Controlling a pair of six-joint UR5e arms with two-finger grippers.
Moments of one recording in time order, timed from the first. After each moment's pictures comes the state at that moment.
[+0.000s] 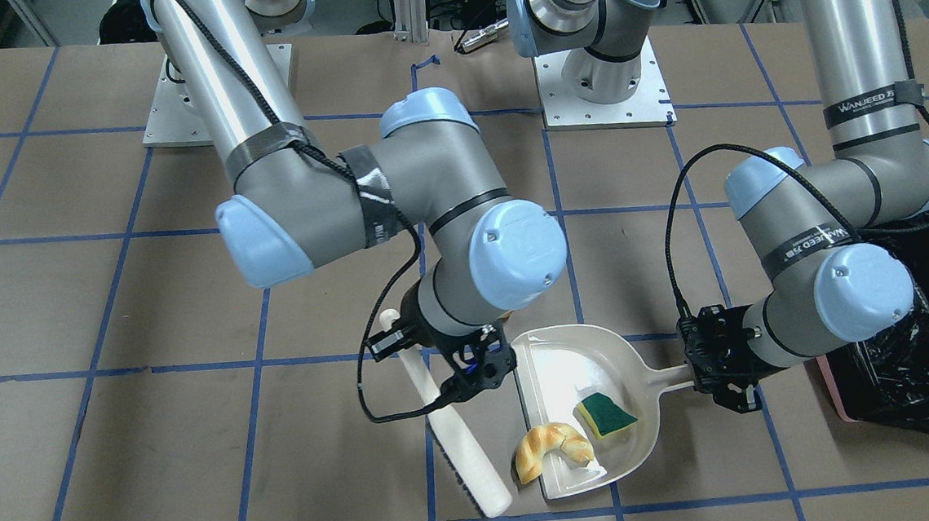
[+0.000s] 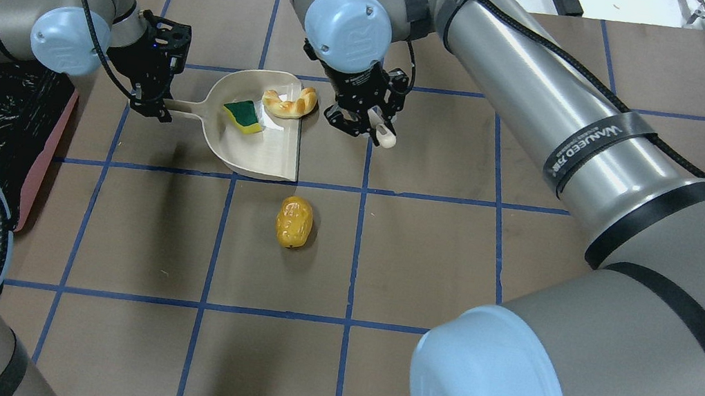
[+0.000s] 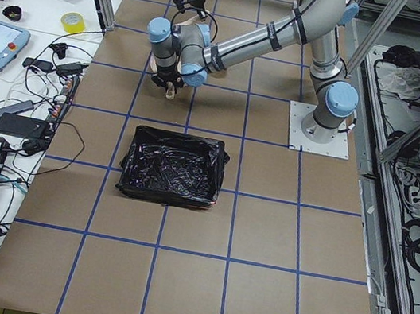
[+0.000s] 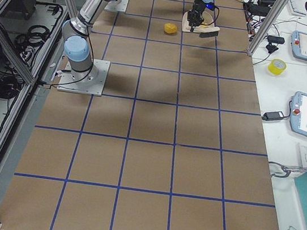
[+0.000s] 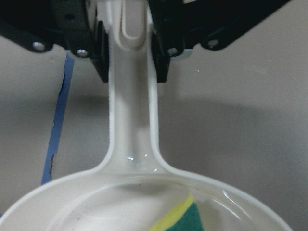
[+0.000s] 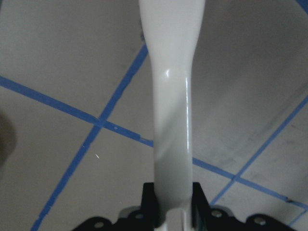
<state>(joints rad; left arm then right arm) -1.36 -2.08 -1.57 -1.17 1.53 1.66 1.98 -0.88 1.04 -1.41 -1.85 -0.07</state>
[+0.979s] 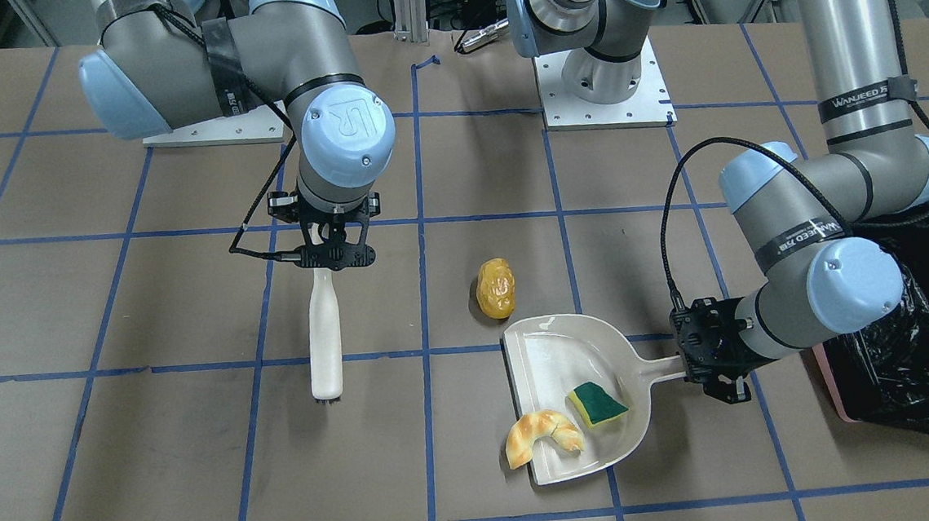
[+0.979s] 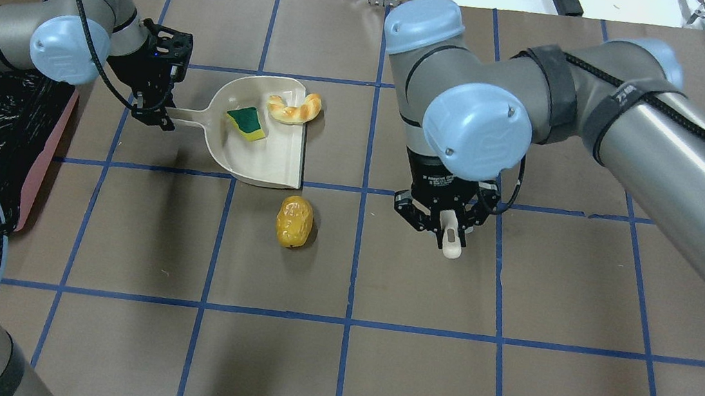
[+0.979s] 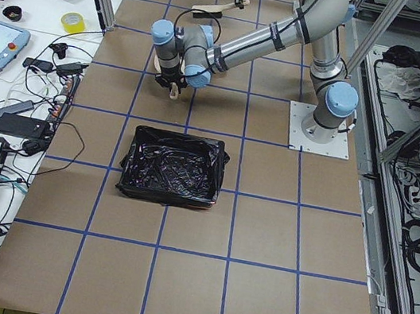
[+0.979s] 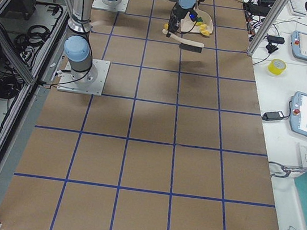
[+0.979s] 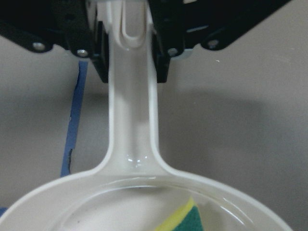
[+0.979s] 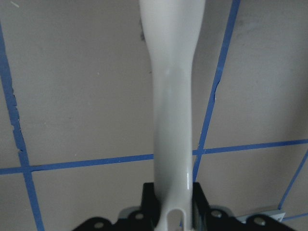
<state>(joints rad) -1.35 -2.06 -1.62 -1.16 1.52 1.69 1.92 -1.30 1.67 -1.51 -1.72 0.34</state>
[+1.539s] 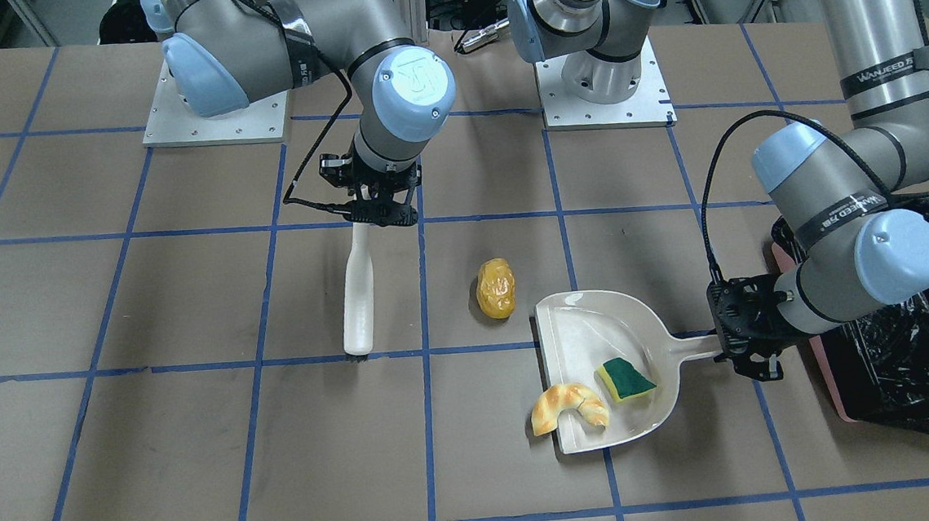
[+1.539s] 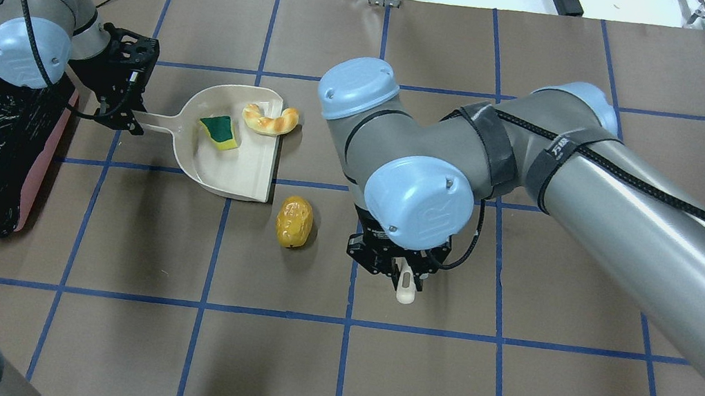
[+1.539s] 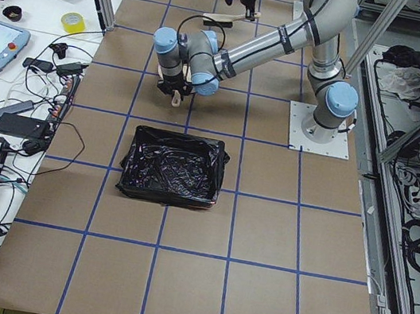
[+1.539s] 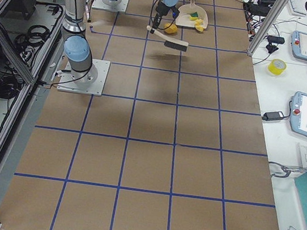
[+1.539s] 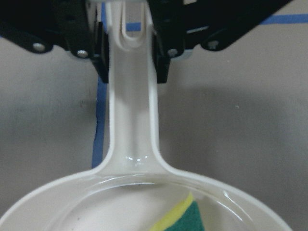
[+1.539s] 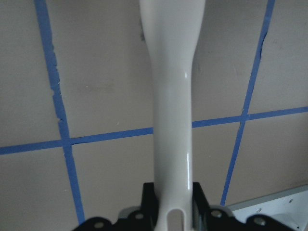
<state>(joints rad) -1.26 -2.00 -1.67 -1.17 1.53 1.85 2.05 -1.32 1.71 -1.54 -1.67 0.53</state>
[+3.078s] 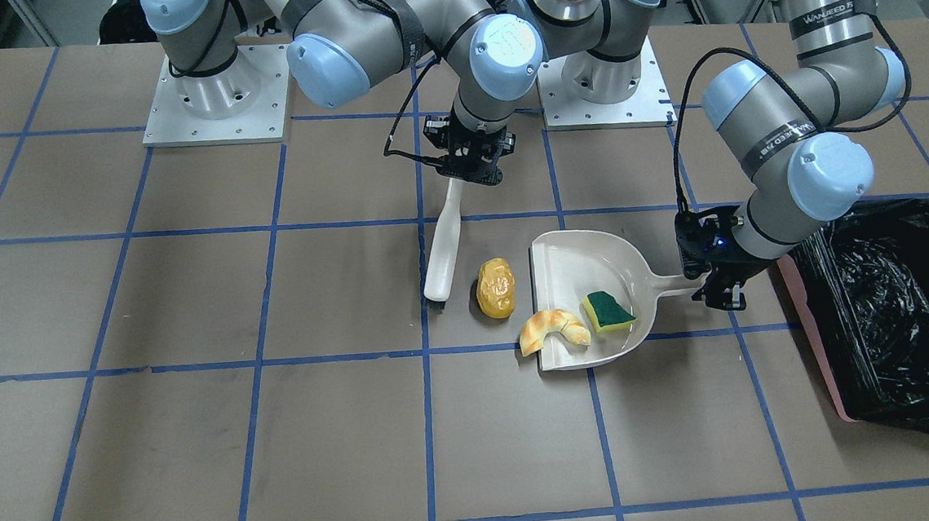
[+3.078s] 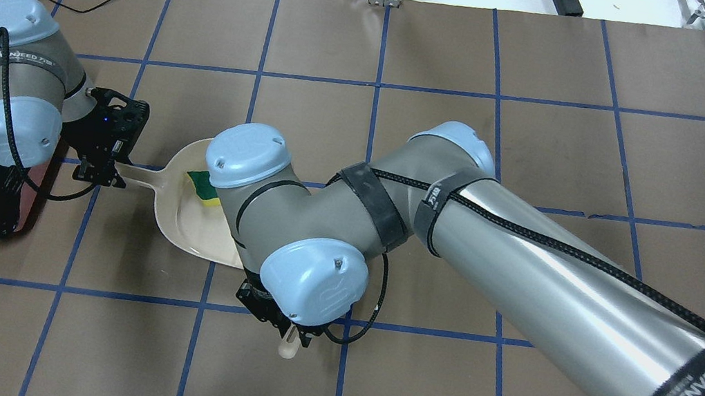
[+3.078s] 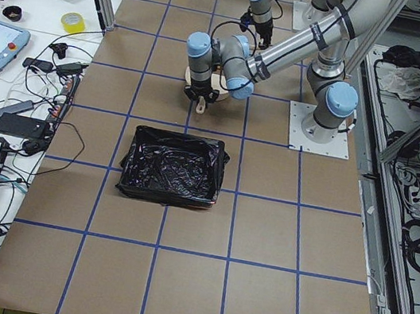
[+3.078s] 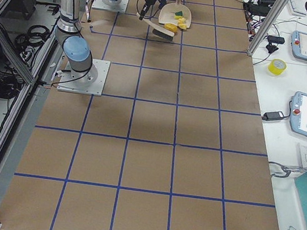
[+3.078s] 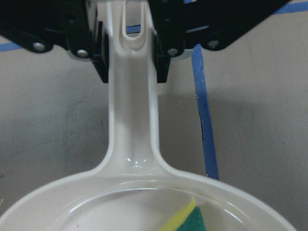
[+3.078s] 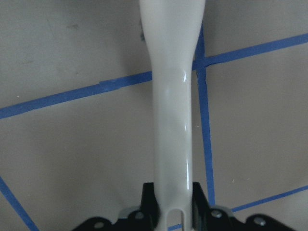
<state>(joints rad) -1.26 -1.82 -1.97 -1.03 1.60 1.94 2.26 -1.23 1.70 -1.69 -1.42 0.89</state>
